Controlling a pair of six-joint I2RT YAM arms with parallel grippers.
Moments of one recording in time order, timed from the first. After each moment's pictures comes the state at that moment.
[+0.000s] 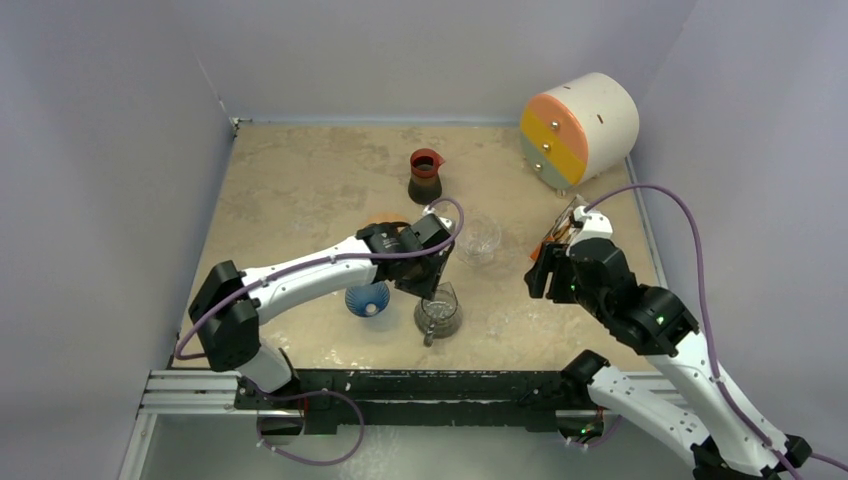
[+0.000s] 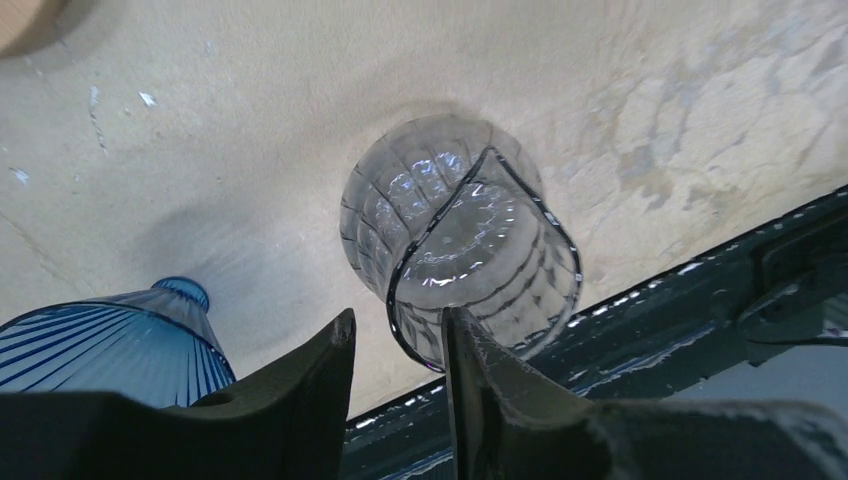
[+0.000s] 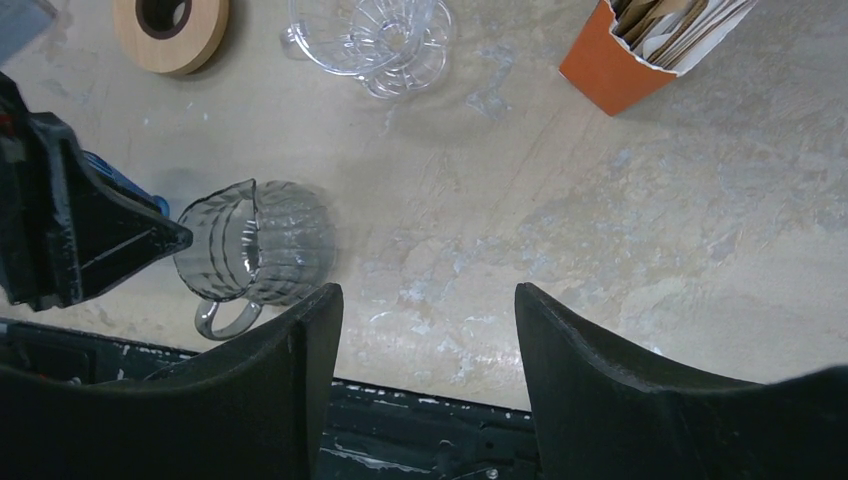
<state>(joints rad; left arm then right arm) -0.99 1.58 1.24 -0.79 -0.08 -0.60 0.66 0.67 0.98 -1.03 0.29 0.58</state>
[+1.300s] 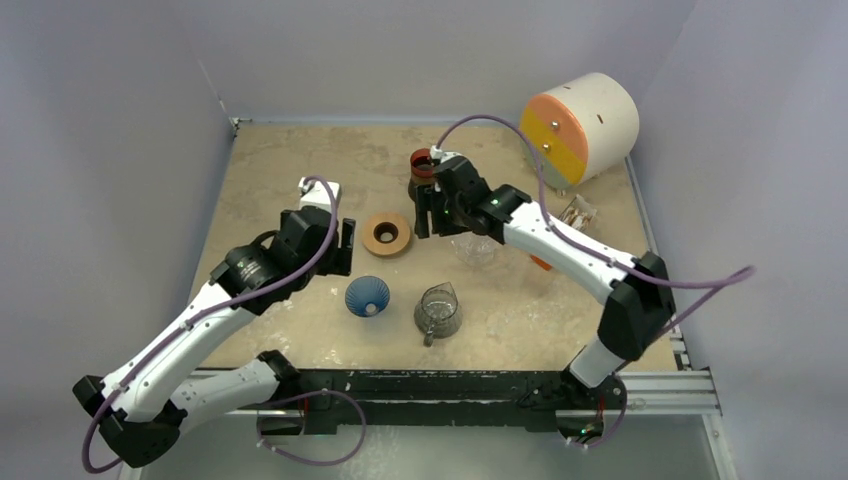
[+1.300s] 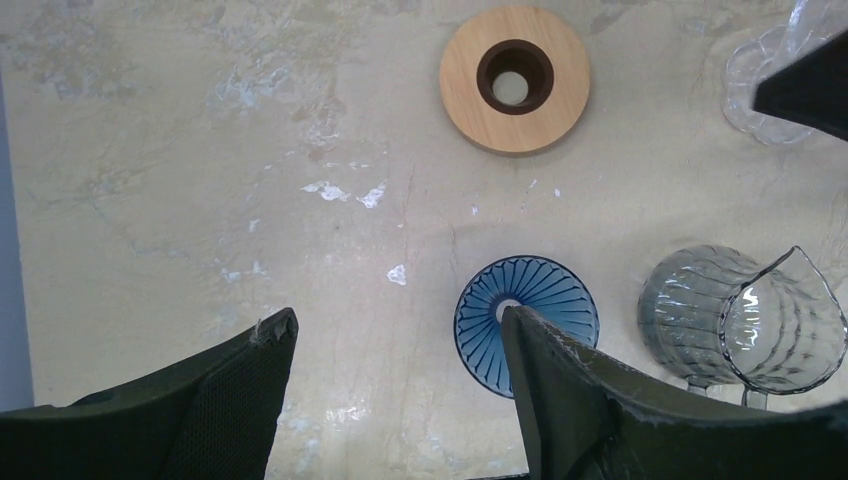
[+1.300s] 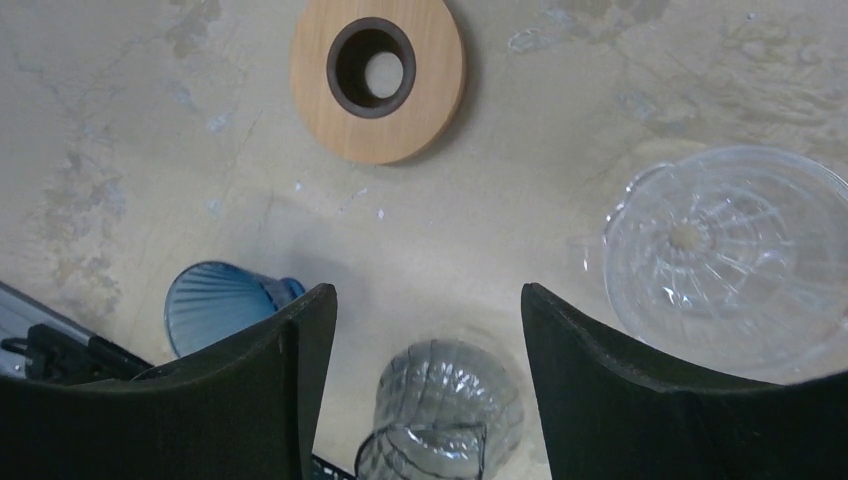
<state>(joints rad) -0.73 0.96 1.12 -0.96 -0.49 -0.39 0.75 1.58 1.39 -0.62 0.07 0.50</state>
